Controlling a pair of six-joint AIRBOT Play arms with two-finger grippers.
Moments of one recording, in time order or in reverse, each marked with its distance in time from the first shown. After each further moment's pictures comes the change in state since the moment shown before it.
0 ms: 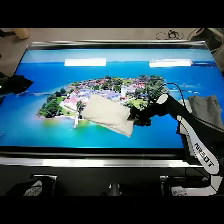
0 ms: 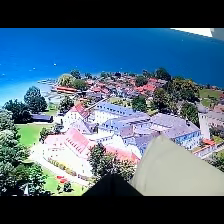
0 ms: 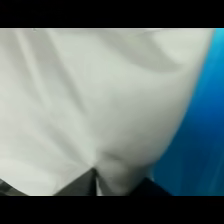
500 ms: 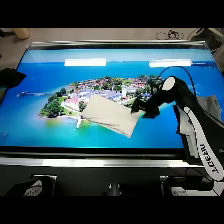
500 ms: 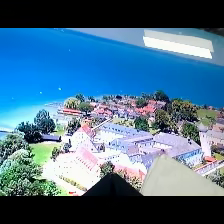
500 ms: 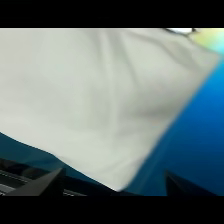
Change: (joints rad) left arm 0.021 -0.003 0.048 0.004 0.007 -0.001; right arm -0.010 0.061 0.186 -0.277 0.300 -0.025
